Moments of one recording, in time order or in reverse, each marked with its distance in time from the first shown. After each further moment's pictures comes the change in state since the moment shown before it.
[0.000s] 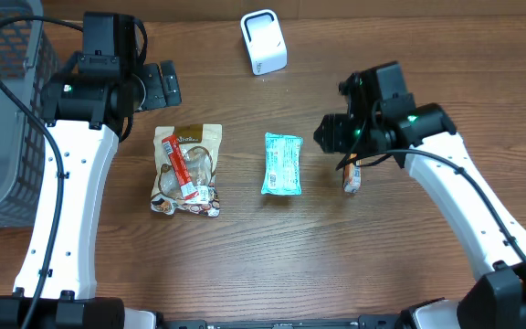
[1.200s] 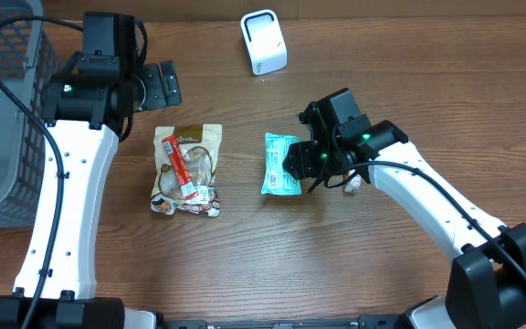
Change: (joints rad) left arm 0.000 0.000 0.000 0.000 0.000 0.000; right arm 0.150 0.071 -0.096 0.105 -0.040 0.000
